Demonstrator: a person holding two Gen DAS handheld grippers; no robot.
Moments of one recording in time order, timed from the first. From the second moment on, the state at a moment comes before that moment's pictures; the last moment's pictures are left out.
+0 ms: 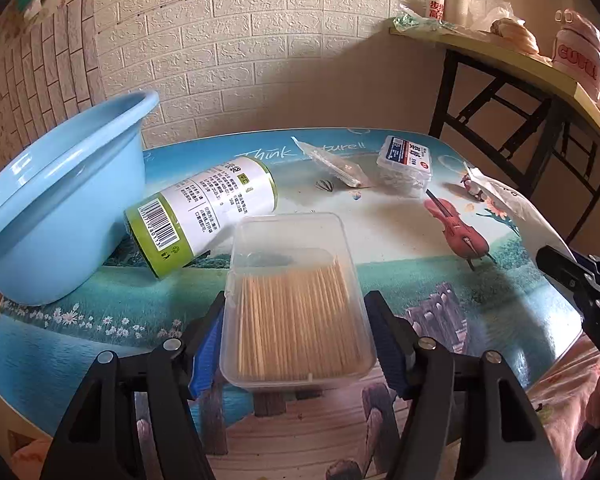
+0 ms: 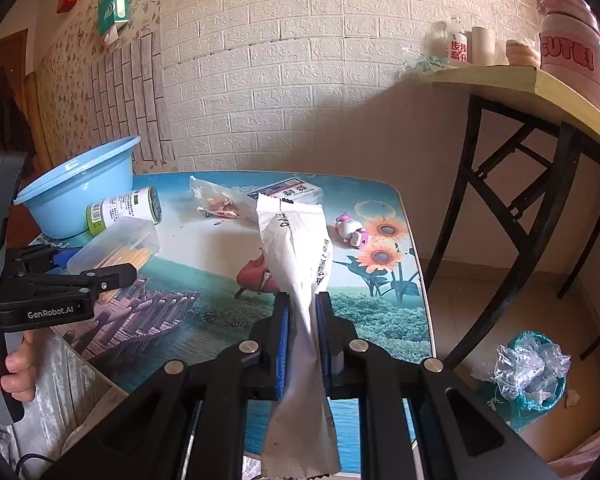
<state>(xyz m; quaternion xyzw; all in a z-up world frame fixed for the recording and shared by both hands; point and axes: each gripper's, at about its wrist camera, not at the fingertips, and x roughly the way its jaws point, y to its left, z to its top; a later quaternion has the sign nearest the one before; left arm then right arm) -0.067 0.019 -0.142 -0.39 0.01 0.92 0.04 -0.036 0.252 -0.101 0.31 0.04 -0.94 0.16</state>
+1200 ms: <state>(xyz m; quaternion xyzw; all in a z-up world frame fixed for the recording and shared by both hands) -0.032 -0.016 -0.045 -0.24 -0.02 0.97 0.08 -0.018 0.217 -0.021 0.27 0.02 -0.95 0.14</state>
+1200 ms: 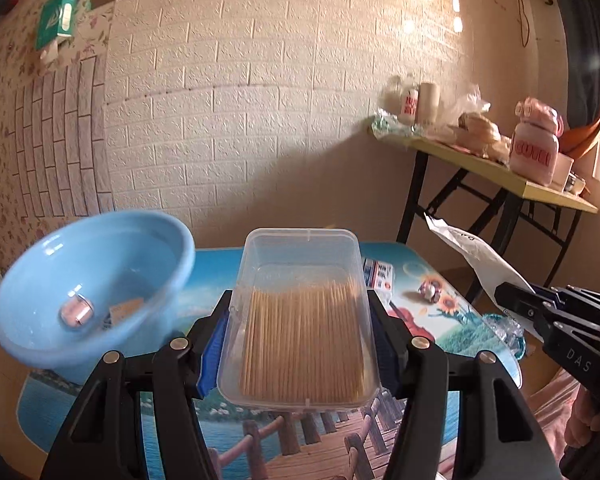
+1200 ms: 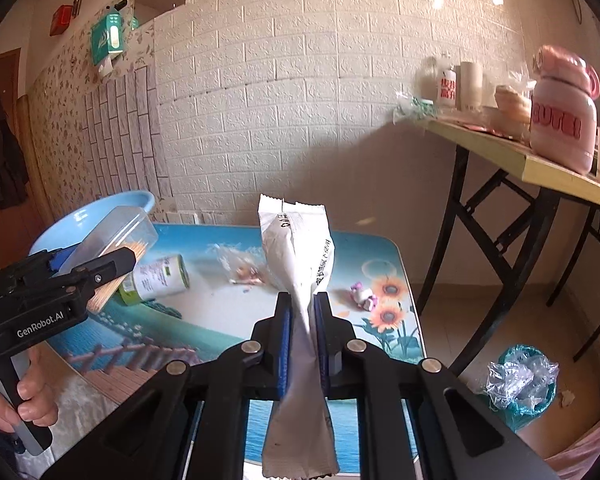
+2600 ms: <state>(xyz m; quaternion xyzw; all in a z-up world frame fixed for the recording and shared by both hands) -0.012 -0.215 0.055 -0.19 -0.04 0.98 -0.03 -0.034 -0.029 0.109 0.22 0.07 -0.93 0.29</state>
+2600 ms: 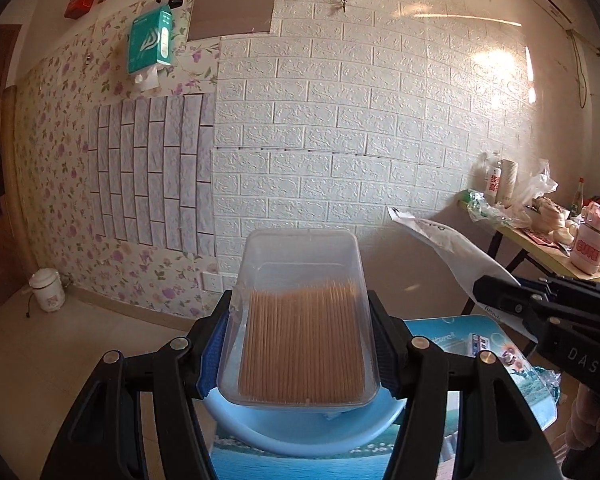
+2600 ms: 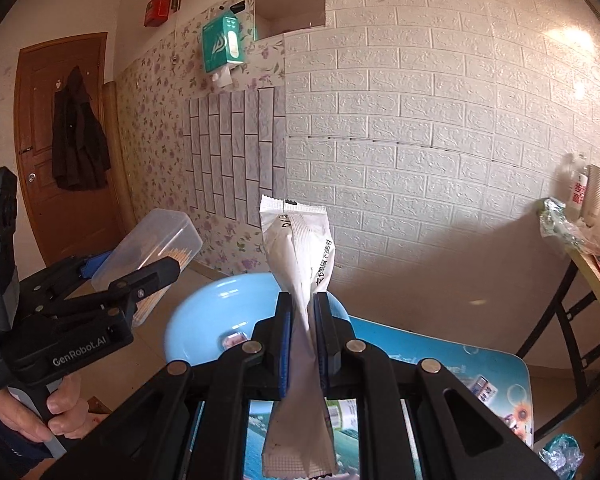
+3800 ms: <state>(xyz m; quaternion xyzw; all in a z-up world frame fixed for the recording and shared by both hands) -0.092 -0.262 -0.032 -0.28 -0.05 0.96 -0.03 -0.126 -0.094 0.006 0.33 0.06 -0.89 0.31</state>
